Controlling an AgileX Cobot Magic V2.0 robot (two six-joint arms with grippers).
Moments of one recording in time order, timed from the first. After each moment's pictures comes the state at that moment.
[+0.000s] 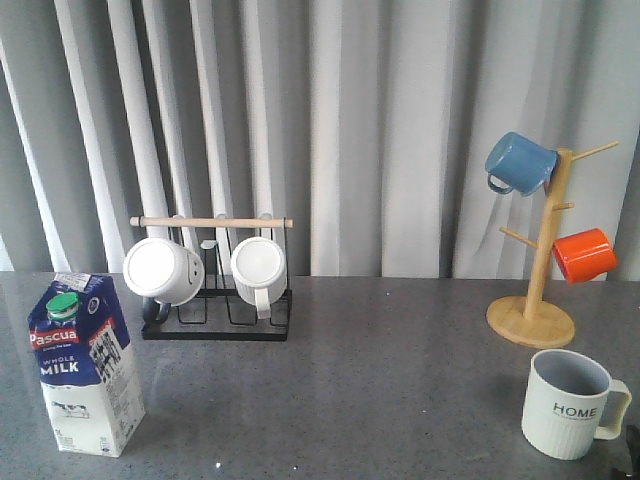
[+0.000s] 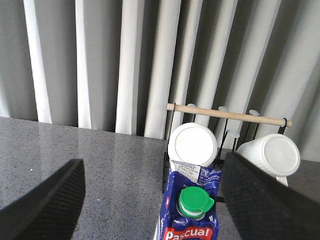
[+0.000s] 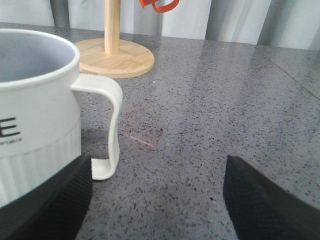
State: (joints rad) left arm 0.07 1.01 -0.92 -0.08 0.12 -0.07; right arm -0.26 1.66 -0.42 -0.06 -0.92 -0.07
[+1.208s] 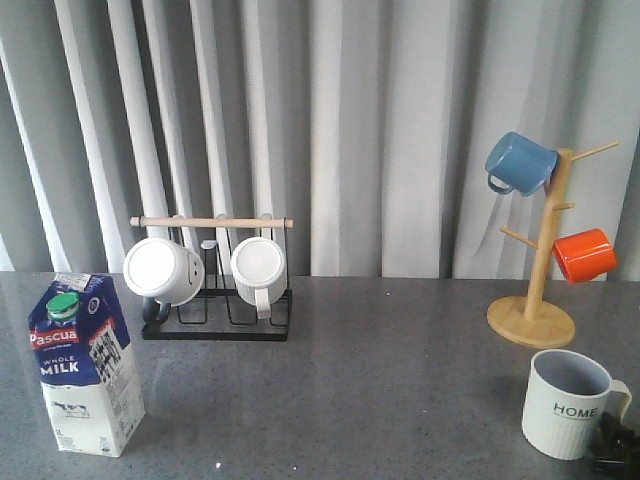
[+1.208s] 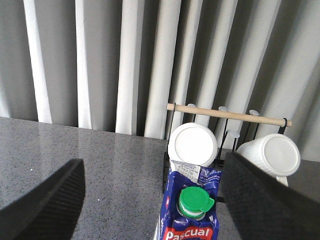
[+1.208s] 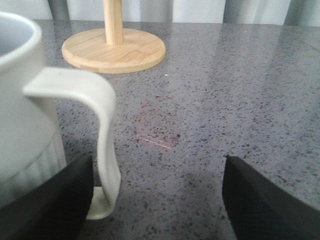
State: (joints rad) left arm 0.07 1.01 -0.92 -0.08 0.12 -0.07; right arm -0.26 1.87 -0.60 -0.11 -0.92 0.02
